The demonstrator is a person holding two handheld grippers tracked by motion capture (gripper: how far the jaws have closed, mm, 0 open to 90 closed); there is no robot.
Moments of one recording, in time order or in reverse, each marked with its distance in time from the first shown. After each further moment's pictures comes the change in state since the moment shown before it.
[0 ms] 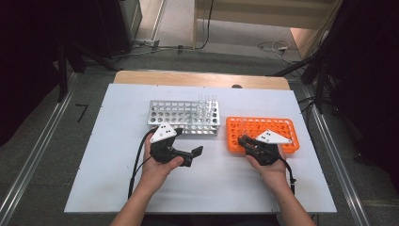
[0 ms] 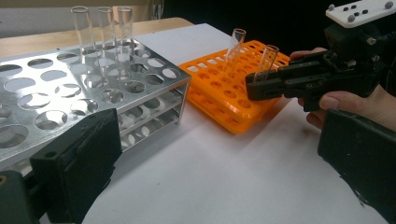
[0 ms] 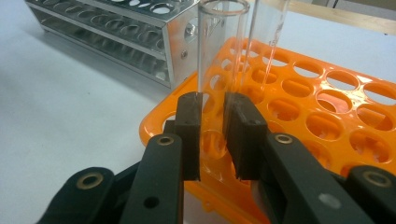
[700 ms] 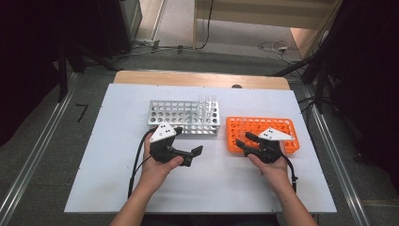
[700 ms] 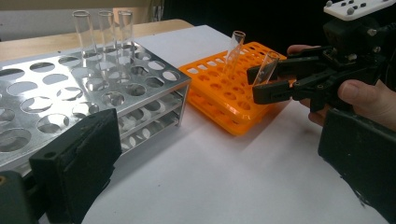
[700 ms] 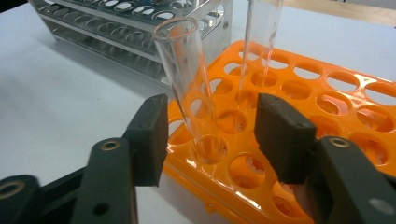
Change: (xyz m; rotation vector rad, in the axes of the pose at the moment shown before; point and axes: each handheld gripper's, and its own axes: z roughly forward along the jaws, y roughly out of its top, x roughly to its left) left arm 0.000 0.002 -0.001 -0.002 0.002 0.008; right arm -0.005 0.006 -0.003 0.015 0.037 0.035
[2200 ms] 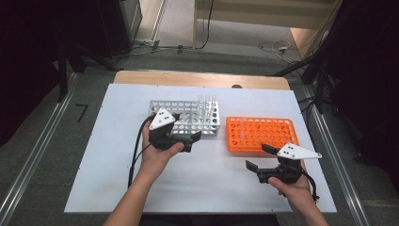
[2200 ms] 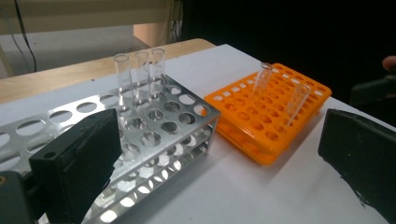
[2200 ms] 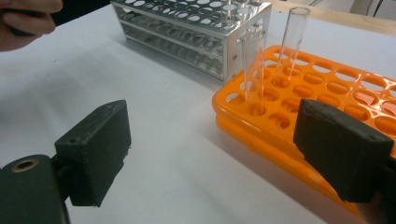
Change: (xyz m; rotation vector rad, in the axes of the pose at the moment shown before) left arm 0.012 0.024 0.002 -0.040 0.073 0.024; right arm 0.021 -0.004 -0.079 -0.014 0.110 -0.032
